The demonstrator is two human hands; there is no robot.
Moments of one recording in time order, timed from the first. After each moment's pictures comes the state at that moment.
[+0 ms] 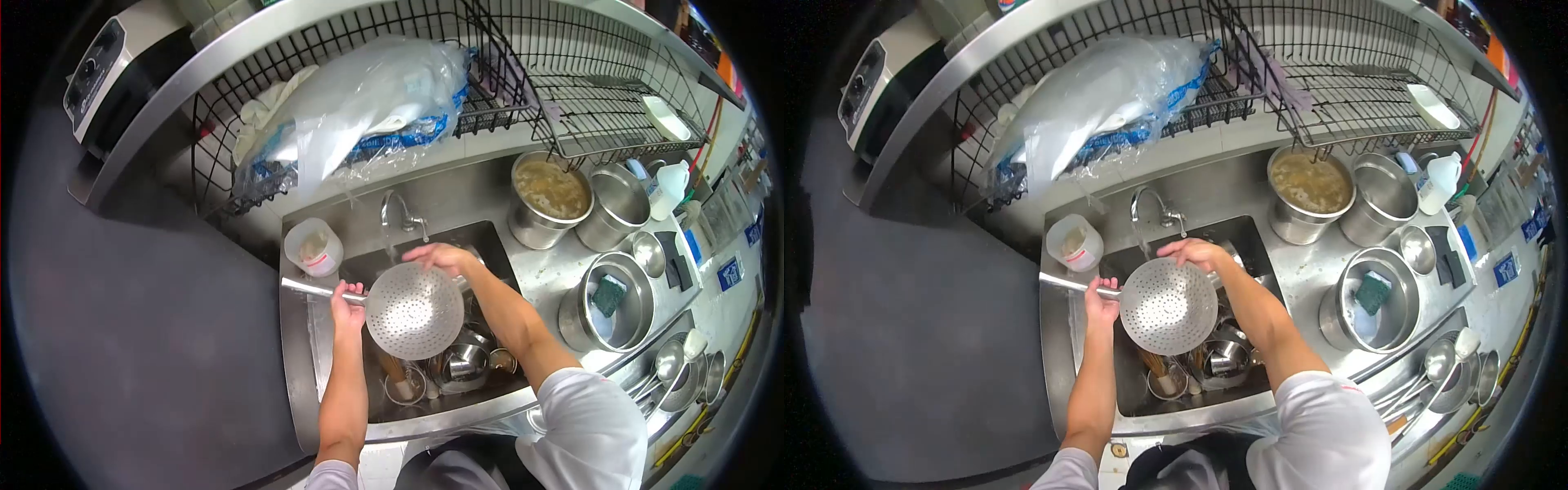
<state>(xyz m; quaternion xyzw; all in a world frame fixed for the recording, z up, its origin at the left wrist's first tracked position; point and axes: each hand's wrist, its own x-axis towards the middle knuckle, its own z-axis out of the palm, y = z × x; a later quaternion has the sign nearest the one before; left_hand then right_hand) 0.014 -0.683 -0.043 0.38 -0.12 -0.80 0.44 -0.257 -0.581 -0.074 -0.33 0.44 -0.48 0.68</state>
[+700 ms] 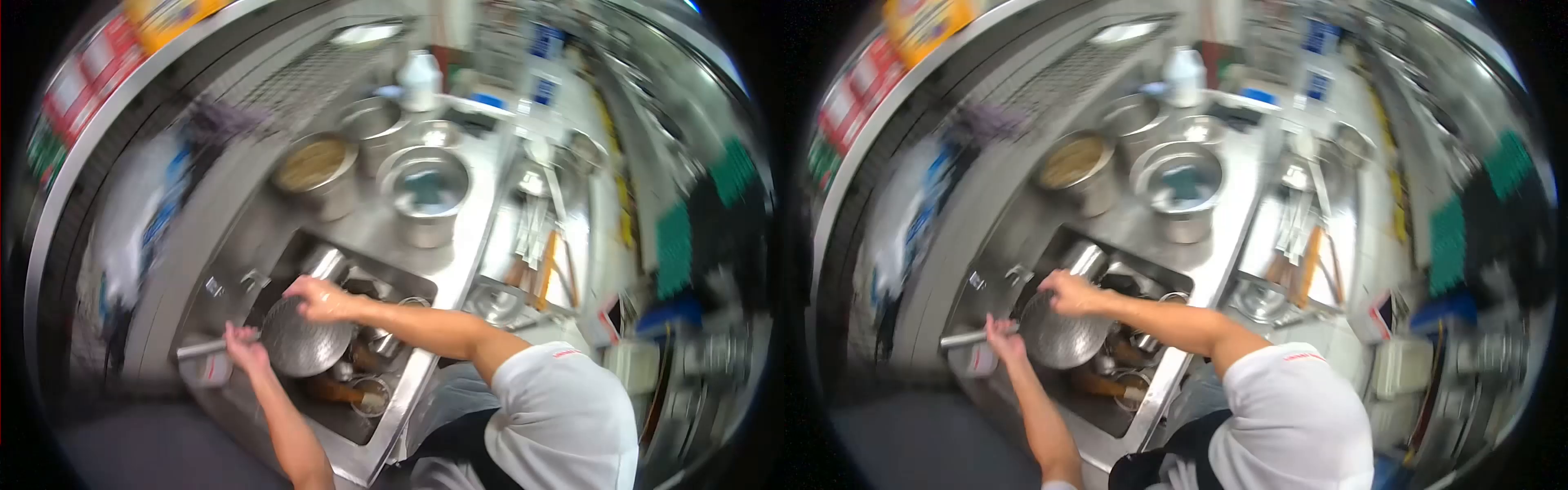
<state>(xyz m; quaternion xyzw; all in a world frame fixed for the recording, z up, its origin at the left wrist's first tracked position) -0.031 -0.676 -0.028 0.20 -0.39 -0.83 0.33 -0.125 -0.433 0.004 -0.39 0.75 -0.53 0.07</state>
